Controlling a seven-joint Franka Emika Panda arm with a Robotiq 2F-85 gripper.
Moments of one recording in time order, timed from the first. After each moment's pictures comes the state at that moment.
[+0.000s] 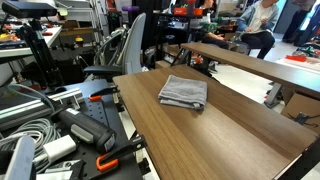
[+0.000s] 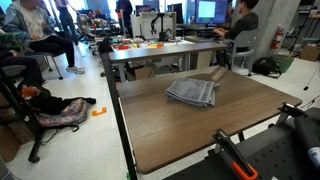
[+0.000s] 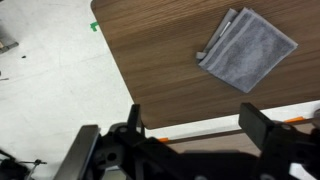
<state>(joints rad) -0.11 -0.32 -0.01 -2.39 -0.19 2.27 0.24</state>
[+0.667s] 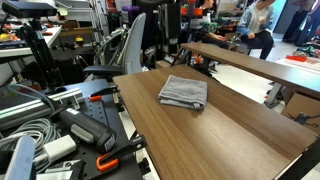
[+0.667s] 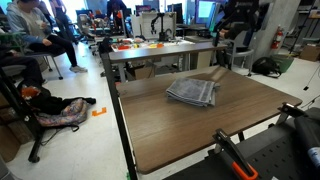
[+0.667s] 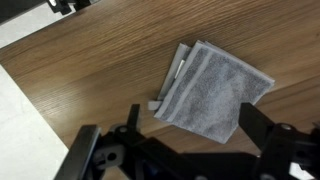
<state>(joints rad) -0.02 0.00 0.06 -2.46 -0.09 2.56 0.45</state>
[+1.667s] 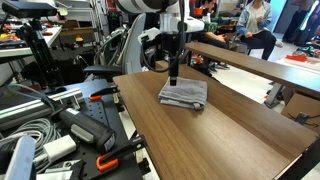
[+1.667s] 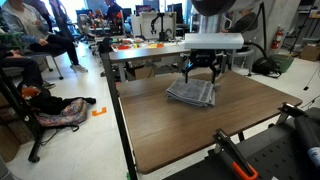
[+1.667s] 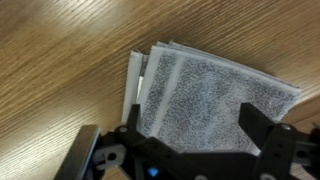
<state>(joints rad) 0.19 0.45 -0.06 -2.21 -0.10 2.69 0.72</state>
